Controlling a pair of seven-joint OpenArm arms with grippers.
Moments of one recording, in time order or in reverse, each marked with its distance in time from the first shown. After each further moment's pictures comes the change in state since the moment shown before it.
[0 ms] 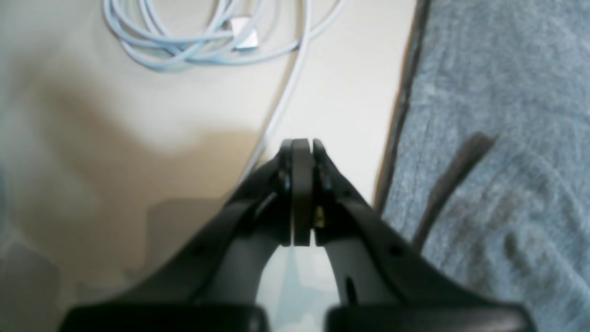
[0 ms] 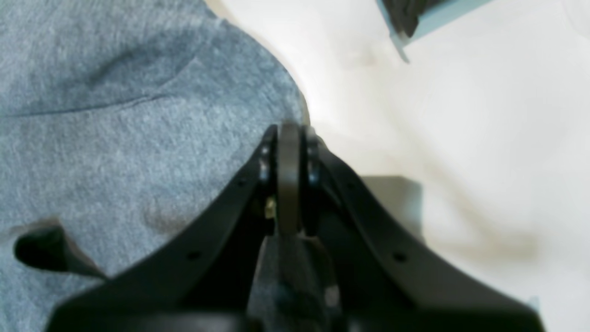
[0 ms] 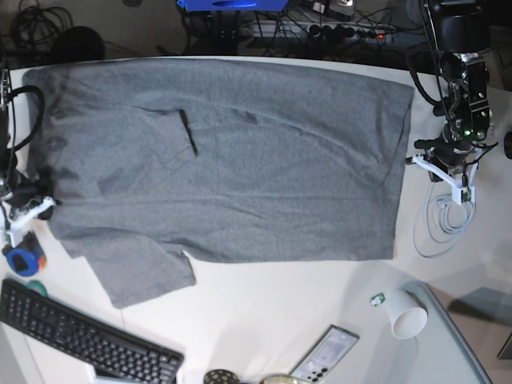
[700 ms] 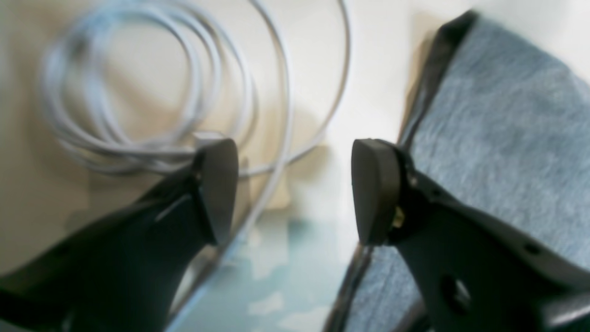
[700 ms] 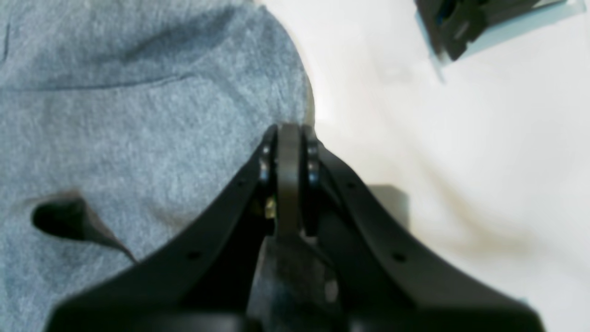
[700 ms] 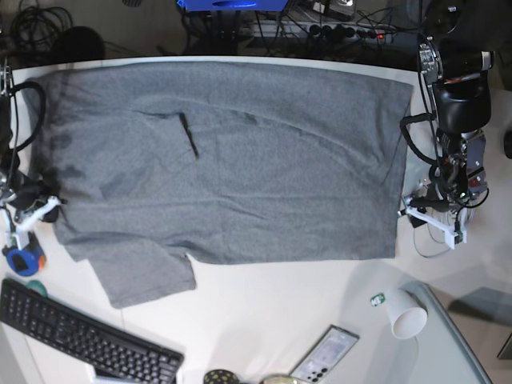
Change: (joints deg) left arm -22.8 0.5 3.2 -27.3 -0.1 0.1 -0.3; right arm -3.7 0.0 0.3 8.4 0.2 0.1 -2.6
